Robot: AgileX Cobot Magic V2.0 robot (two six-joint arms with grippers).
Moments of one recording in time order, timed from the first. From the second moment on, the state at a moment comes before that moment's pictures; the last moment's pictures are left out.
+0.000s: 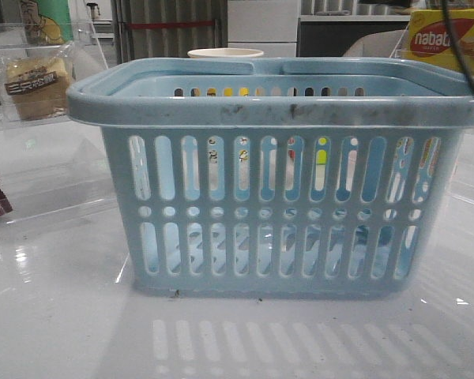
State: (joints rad) left arm -0.06 0.55 -0.63 -0.10 0.62 0.19; right arm 0.31 1.42 -1.43 0.14 0.85 -0.04
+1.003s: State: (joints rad) left arm -0.06 0.55 -0.63 -0.10 0.62 0.19; right arm 0.48 1.33 -1.27 0.14 0.77 -0.11
